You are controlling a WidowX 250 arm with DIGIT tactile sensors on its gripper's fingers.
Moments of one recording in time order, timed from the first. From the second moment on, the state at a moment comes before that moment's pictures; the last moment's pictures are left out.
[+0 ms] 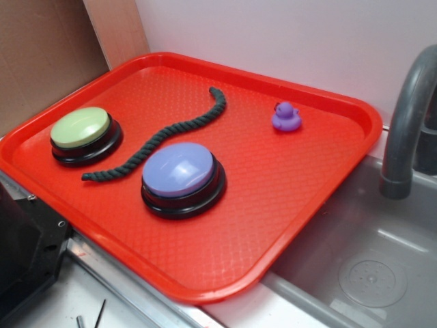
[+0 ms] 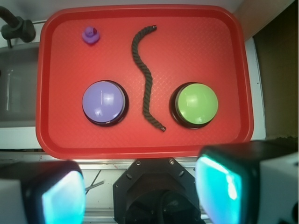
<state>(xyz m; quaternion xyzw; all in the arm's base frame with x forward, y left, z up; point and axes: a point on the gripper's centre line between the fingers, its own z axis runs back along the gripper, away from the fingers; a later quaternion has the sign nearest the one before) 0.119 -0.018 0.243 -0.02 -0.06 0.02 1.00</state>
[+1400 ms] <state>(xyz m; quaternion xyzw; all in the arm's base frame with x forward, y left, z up) 0.225 -0.008 0.113 -0.01 -0.06 0.08 0.99</state>
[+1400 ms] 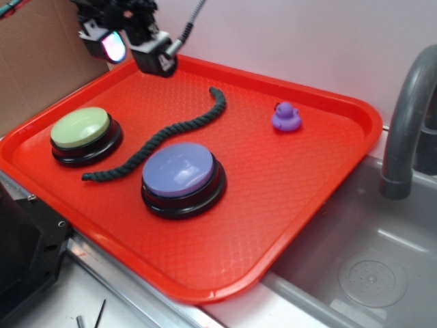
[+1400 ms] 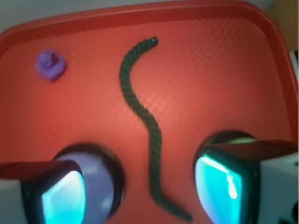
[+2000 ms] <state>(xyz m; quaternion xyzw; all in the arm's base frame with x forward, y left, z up) 0.244 0.016 0.031 0.02 0.01 0.09 1.00</state>
